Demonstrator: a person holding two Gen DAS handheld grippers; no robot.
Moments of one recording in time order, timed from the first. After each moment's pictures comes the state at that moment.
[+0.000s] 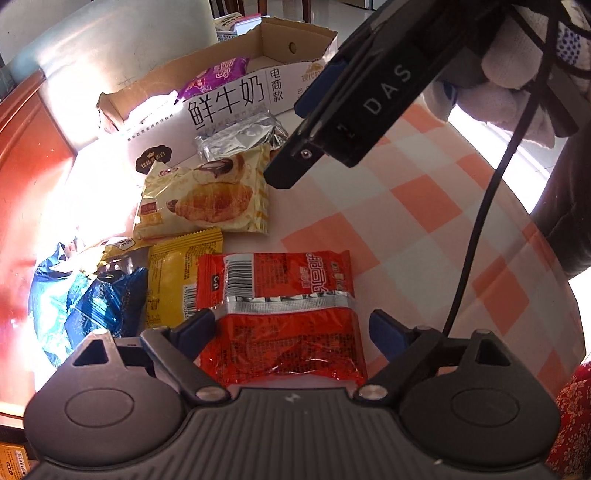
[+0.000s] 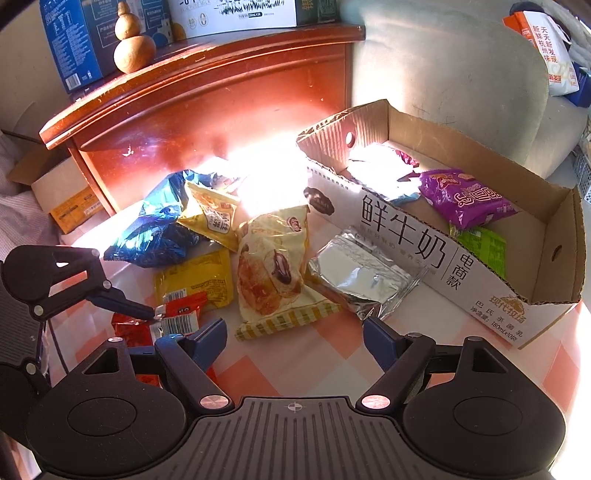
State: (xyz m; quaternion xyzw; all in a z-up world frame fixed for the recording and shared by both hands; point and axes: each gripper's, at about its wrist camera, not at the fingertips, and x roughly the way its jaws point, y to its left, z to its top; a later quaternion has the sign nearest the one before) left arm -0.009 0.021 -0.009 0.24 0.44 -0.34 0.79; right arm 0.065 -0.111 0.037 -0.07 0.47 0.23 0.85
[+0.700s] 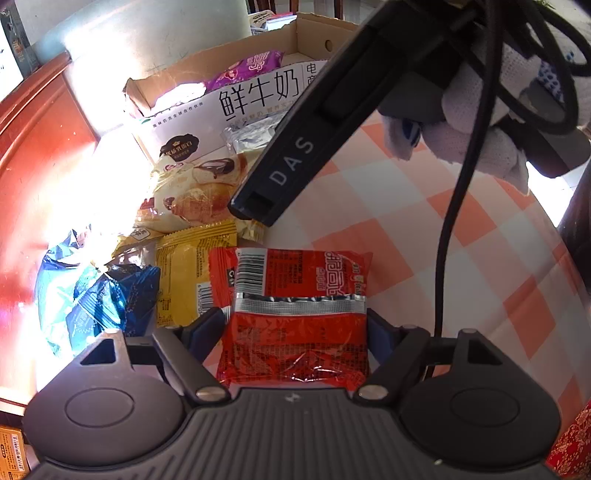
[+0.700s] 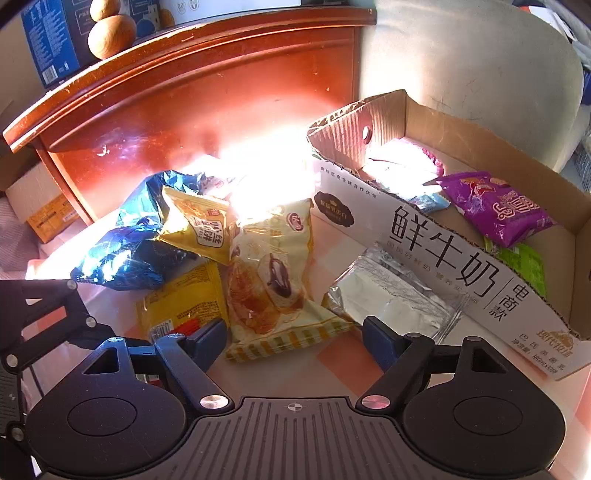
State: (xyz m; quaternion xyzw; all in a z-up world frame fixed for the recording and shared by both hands) left arm 0.001 0.024 -0.016 0.23 0.45 -0.30 0.81; right arm 0.096 -0.074 0.010 -0.11 0.46 0.21 0.86
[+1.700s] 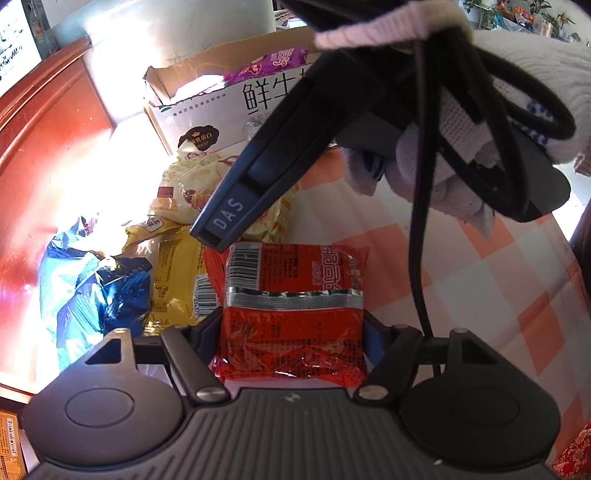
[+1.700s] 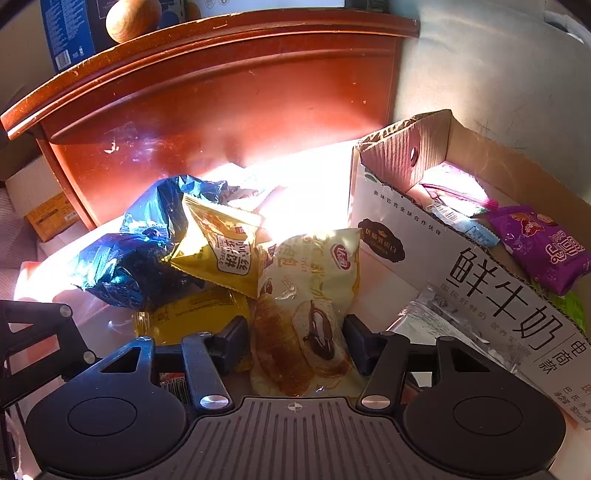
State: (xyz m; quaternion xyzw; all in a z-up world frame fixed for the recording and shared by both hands) left arm 0.004 0.030 -0.019 0.20 0.45 -0.28 0.82; right arm 0.113 -0.047 -0.007 -0.09 0.45 0.24 0.86
